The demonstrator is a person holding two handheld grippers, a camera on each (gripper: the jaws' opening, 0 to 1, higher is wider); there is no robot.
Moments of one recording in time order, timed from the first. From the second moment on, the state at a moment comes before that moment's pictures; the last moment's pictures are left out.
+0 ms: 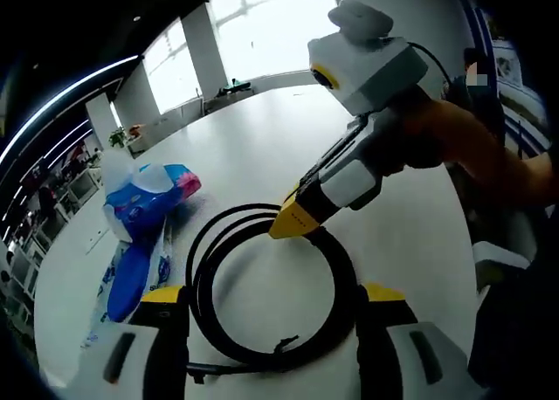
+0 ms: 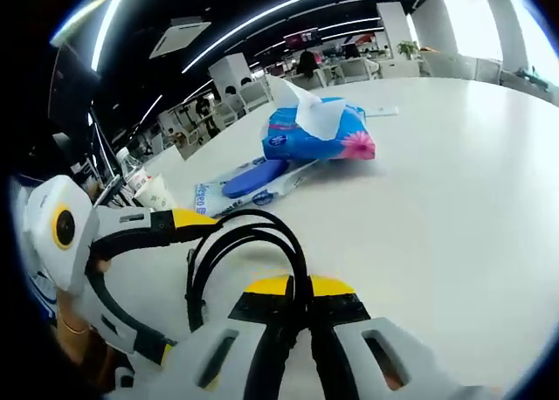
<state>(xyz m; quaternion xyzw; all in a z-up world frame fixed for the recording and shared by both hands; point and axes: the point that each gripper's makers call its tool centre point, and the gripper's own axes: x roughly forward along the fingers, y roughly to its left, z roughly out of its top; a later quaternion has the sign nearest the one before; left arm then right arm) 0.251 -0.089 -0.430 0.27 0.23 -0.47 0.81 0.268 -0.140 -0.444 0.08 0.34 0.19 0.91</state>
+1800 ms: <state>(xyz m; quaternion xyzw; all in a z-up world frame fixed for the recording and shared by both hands) 0.251 -0.066 -0.409 0.23 0.15 -0.46 0.84 0.273 -0.143 -0.422 0.06 0.25 0.23 0.94</state>
